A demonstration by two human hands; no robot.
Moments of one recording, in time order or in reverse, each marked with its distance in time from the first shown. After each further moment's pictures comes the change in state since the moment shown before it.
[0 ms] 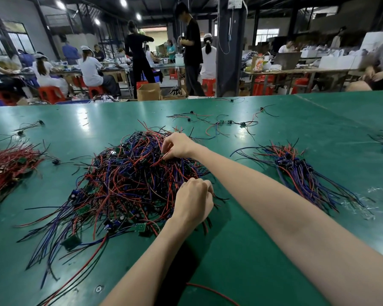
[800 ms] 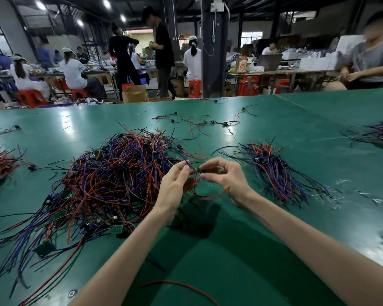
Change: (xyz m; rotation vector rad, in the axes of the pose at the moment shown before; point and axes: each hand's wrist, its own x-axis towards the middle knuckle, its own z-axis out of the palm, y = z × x) left_hand 0.016 0.009 0.002 -1.217 0.045 -0.465; right_hand -0.181 0.067 -0.002 0.830 0.509 0.040
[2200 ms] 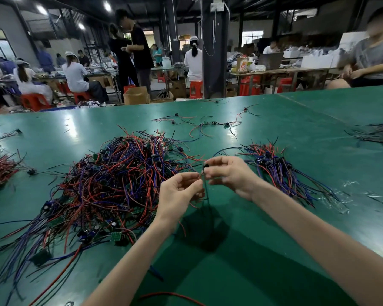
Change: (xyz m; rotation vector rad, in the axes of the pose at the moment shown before) left_hand -0.010 0.000 0.007 0.039 -0.013 0.075; right_hand 0.018 -0.015 -0.012 0.230 -0.109 0.328
